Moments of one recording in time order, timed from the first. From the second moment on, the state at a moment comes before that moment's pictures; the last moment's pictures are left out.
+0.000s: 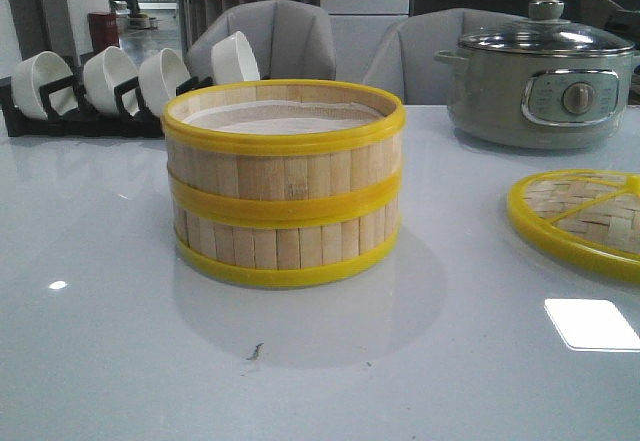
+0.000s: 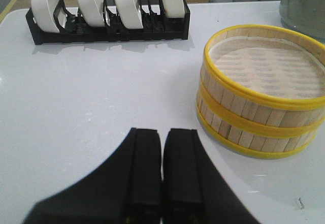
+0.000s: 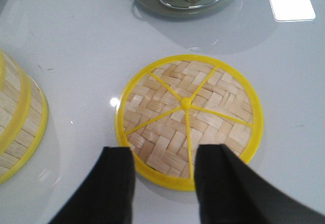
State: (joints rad) left arm -0.26 0.49 -0.54 0.06 0.49 -0.12; right arm -0.06 1.02 -0.87 0.08 0.54 0.05
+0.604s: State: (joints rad) left arm -0.26 0.49 -0.54 0.06 0.49 -0.12; right arm -0.06 1.02 -0.87 0.08 0.67 0.05
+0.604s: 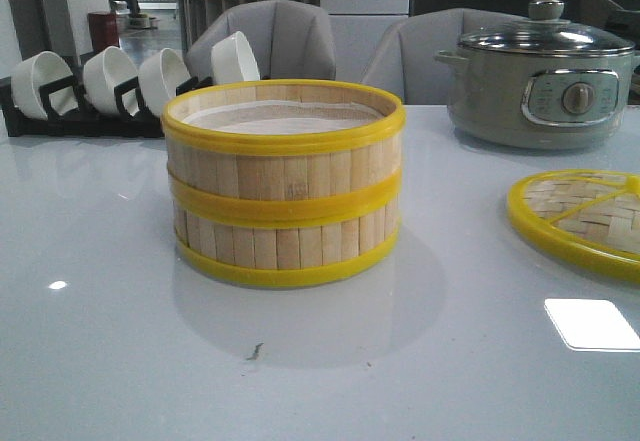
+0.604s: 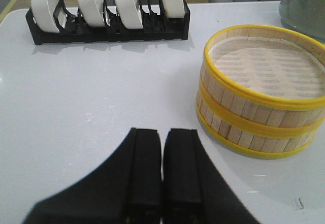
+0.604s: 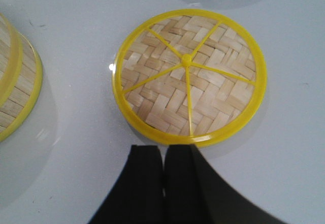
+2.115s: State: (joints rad) left arm -0.26 0.49 -0.54 0.06 0.49 -0.12; right arm -0.06 1.85 -1.43 0.05 0.79 0.05
